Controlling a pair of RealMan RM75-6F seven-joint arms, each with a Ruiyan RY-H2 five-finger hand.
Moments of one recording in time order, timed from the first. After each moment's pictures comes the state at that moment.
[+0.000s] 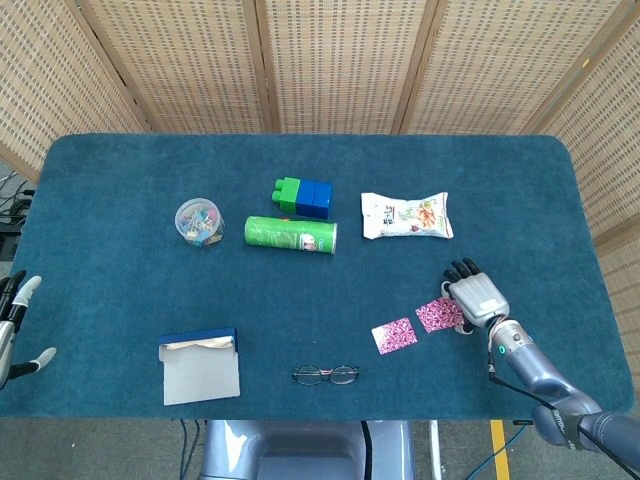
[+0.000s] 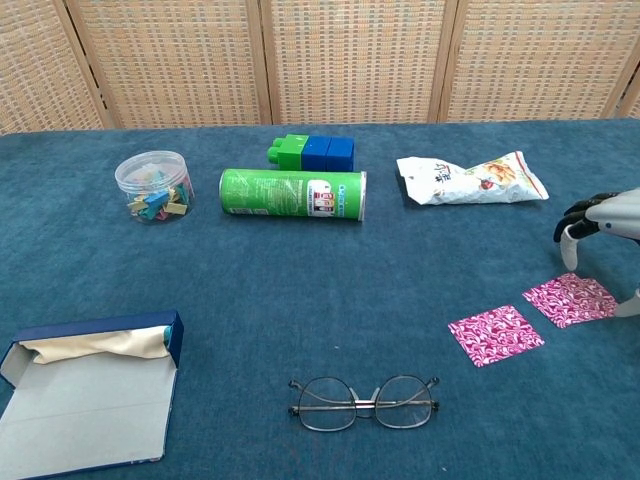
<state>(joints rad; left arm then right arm) -0.08 -1.06 -0.03 -1.66 1.45 1.46 0.11 0.65 -1.35 0.00 -1.29 -1.24 0.79 -0.23</state>
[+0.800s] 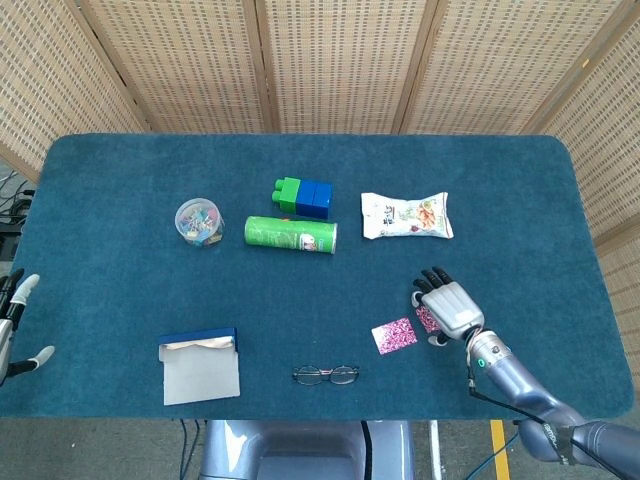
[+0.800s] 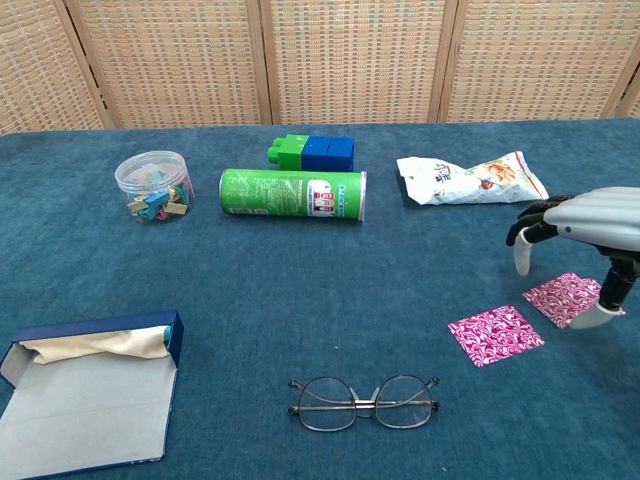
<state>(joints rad) -0.08 -1.06 -0.04 -1.63 1.44 1.45 0.09 0.65 -1.33 0.03 -1.51 -1.24 0.83 -0.32</state>
